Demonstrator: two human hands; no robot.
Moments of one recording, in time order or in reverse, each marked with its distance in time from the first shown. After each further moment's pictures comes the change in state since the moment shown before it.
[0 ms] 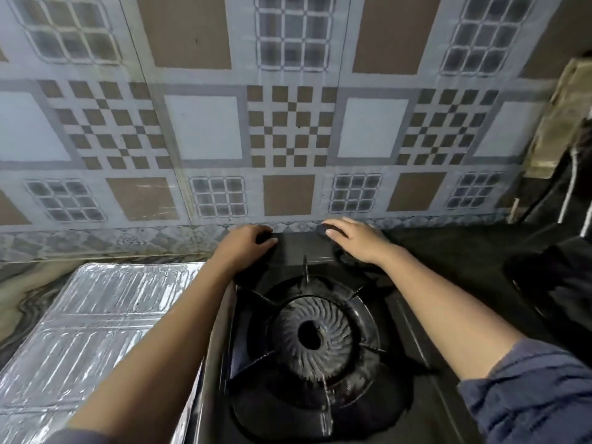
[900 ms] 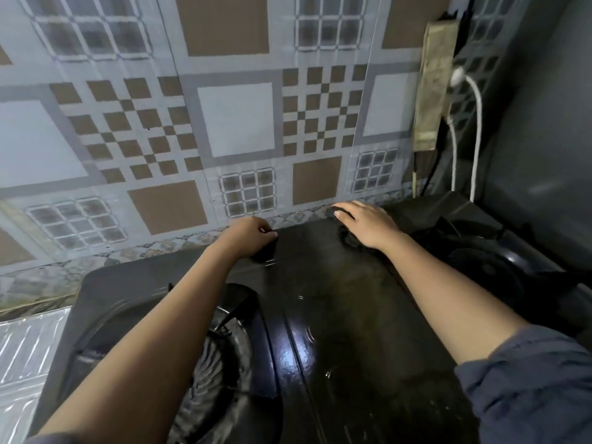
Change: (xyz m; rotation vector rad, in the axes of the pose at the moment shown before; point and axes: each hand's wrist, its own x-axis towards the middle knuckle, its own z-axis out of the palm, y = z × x) left_hand 0.065 0.178 0.073 -0.028 -0.270 0.104; right_hand -0.053 0.181 -0.054 -0.058 0.210 0.295
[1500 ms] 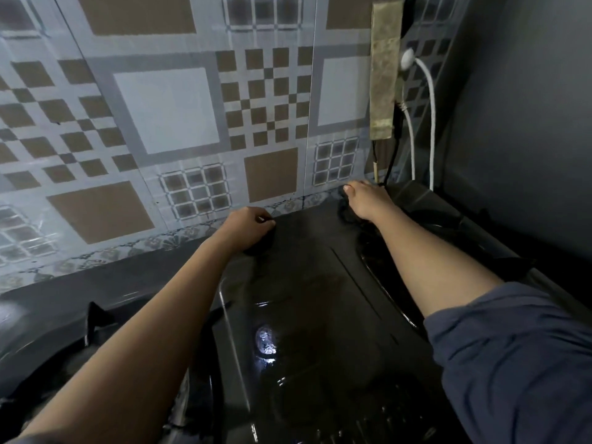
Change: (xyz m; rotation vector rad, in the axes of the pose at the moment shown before) left_hand 0.038 0.063 0.038 -0.027 -0.028 0.031; right_hand 0.025 0.076 -0.025 0.076 0.036 0.325
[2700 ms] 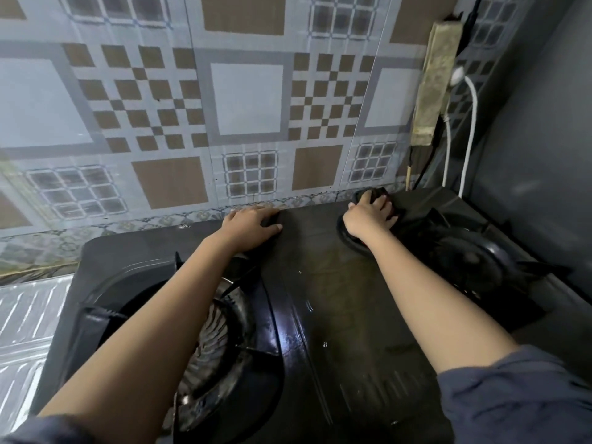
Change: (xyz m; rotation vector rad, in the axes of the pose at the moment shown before) left_hand -0.060 -0.075 -0.027 0.156 0.019 0.077; right_hand -0.078 -0.090 0.035 0.010 -0.028 0.301
